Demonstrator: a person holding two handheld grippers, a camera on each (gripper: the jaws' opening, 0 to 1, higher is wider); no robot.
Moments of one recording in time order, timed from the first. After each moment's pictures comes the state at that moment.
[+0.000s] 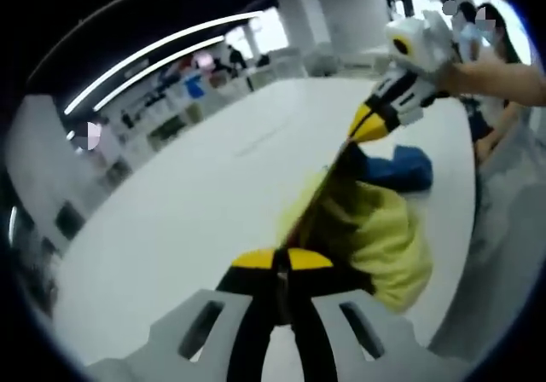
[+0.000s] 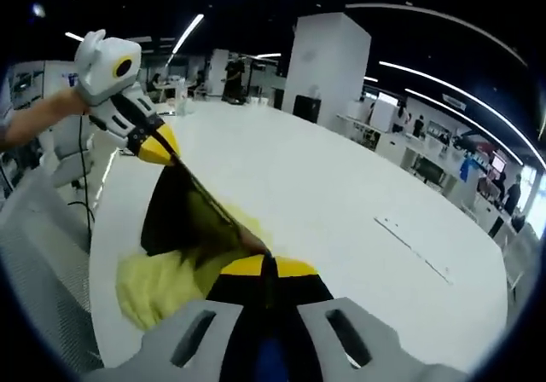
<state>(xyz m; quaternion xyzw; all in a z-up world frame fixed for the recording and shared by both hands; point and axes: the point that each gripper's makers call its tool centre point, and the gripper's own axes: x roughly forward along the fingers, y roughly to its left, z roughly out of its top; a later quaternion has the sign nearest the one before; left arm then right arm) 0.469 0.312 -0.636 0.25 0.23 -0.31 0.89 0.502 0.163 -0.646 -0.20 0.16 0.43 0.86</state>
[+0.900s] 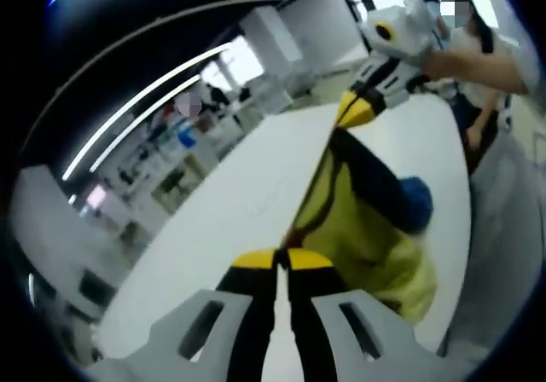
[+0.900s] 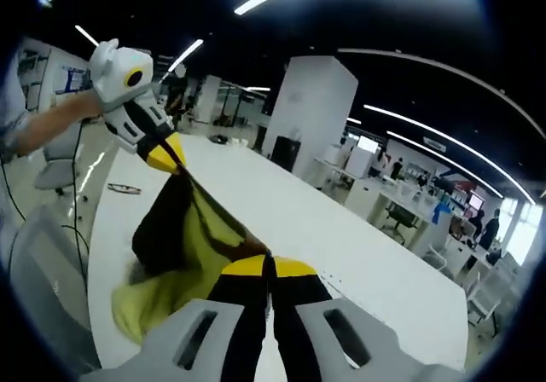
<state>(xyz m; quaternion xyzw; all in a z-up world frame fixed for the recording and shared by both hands) 0.482 0.274 -0.506 0.33 0.14 -0.35 0.87 0.509 0.128 -0.505 -0.22 0.05 0.40 0.89</state>
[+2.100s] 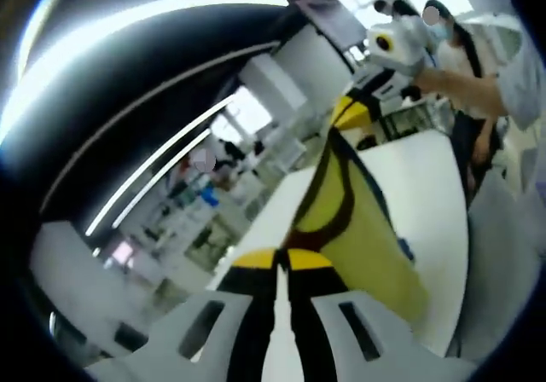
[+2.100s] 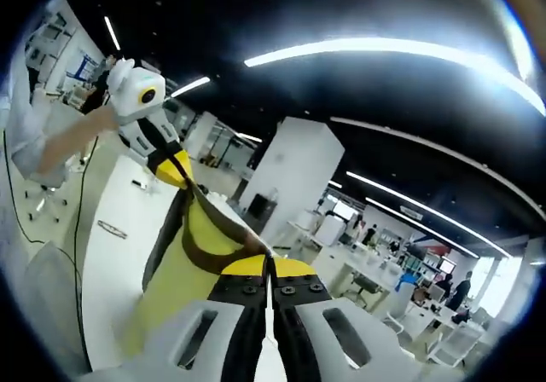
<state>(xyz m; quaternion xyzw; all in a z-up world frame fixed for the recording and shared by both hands) 0.431 0.257 -0.339 0.37 0.00 -0.35 0.86 0.442 0.104 -0.327 -0.25 -0.12 0.37 0.89</state>
